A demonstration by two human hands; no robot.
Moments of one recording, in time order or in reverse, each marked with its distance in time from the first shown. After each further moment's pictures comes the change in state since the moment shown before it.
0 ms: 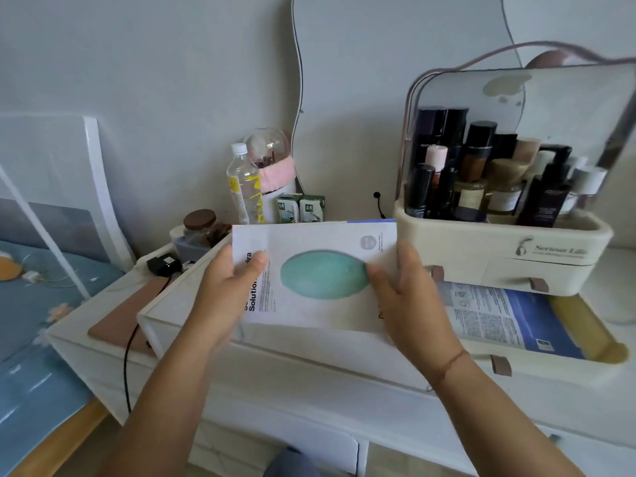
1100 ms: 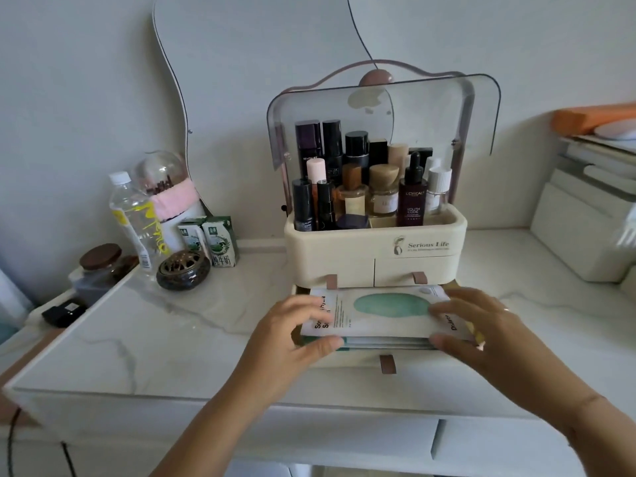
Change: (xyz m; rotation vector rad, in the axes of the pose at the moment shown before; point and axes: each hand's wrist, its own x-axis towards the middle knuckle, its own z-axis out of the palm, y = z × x) left_hand -0.052 -0.002 0.158 0.462 -0.546 0.376; right_hand -0.048 0.066 -0.203 -0.702 -0.155 0.149
